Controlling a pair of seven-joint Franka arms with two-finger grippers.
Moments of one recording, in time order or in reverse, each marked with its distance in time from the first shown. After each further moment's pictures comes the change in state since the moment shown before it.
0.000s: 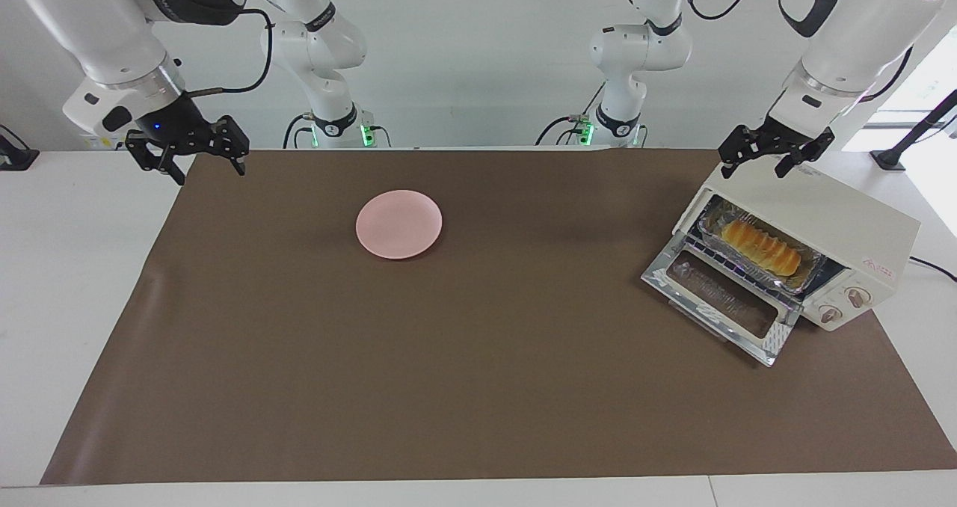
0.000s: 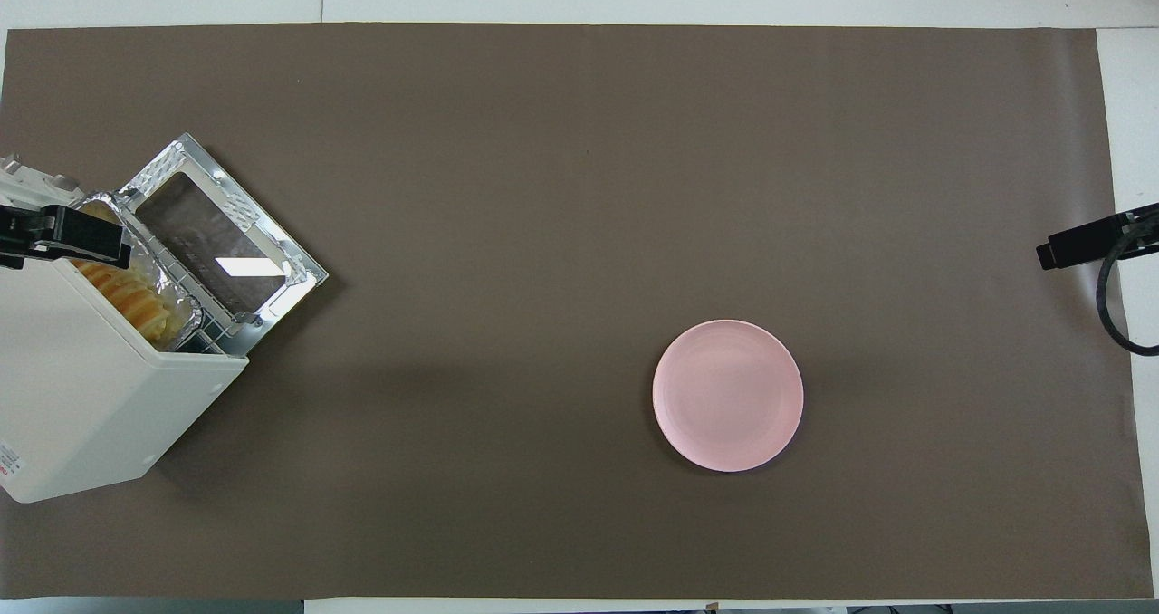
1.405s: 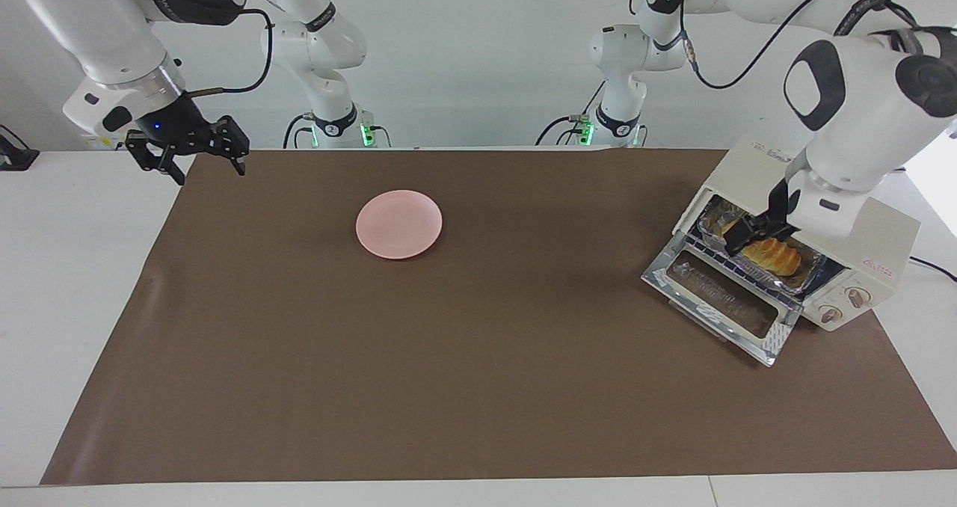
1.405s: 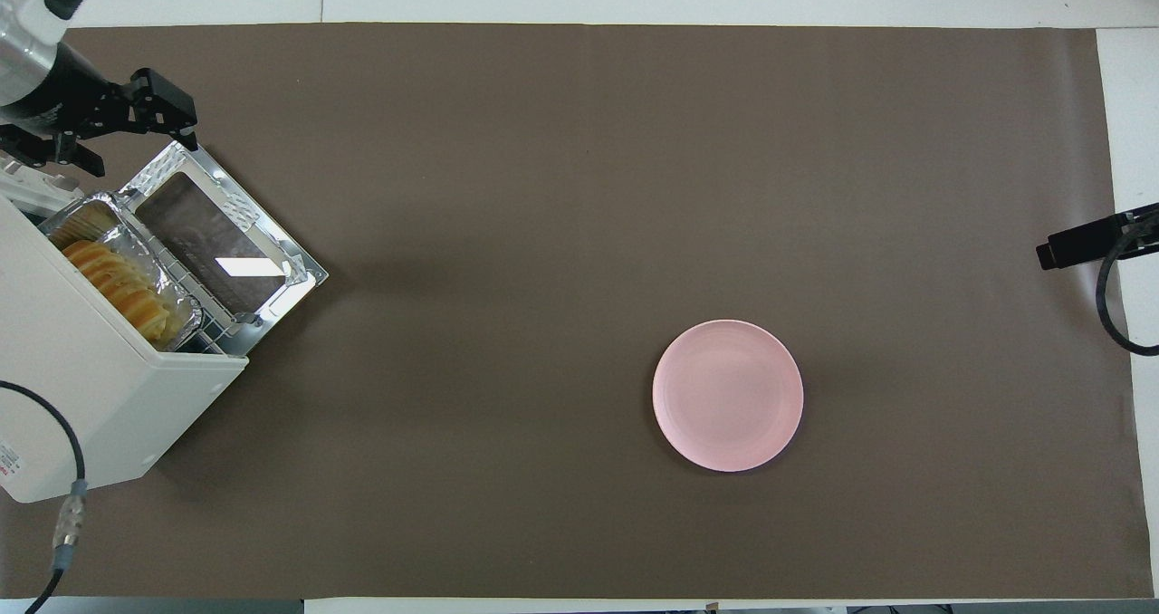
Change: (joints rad) left arm -0.024 0.462 0.004 0.452 -0.010 -0.033 -0.355; right arm 0.000 0.000 0.000 0.000 0.000 -0.002 0.000
